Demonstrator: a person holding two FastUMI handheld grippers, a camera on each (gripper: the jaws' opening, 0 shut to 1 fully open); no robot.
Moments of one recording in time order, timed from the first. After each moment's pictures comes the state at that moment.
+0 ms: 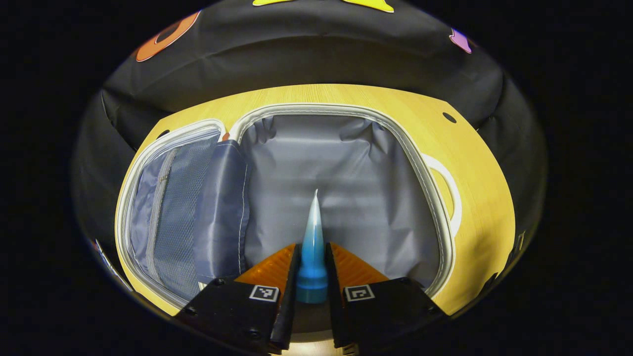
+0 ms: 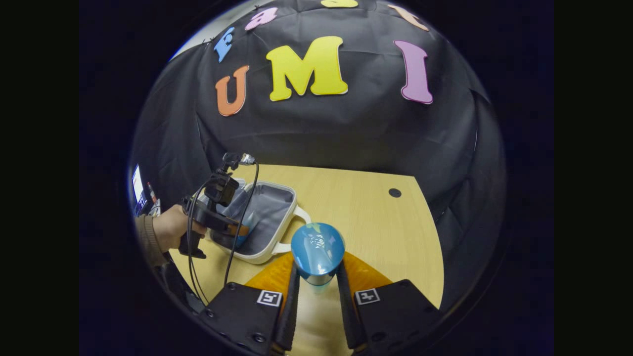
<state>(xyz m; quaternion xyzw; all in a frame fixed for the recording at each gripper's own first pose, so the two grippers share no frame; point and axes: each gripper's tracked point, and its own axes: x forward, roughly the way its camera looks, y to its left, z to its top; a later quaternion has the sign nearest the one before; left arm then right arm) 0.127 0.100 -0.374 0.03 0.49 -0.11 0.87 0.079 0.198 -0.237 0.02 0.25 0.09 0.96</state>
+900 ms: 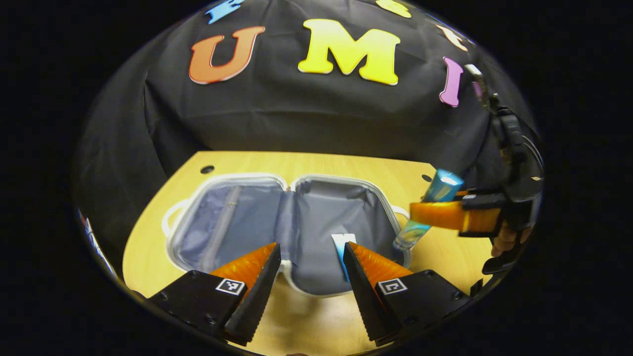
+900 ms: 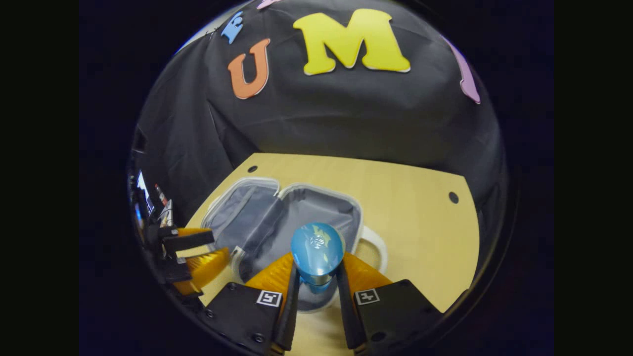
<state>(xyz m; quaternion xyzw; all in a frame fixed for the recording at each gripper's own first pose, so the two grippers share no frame) 0.077 0.180 -0.236 -0.02 0.27 -0.09 0.96 0.184 0.377 -0.272 0.03 0.32 0.18 0.93</state>
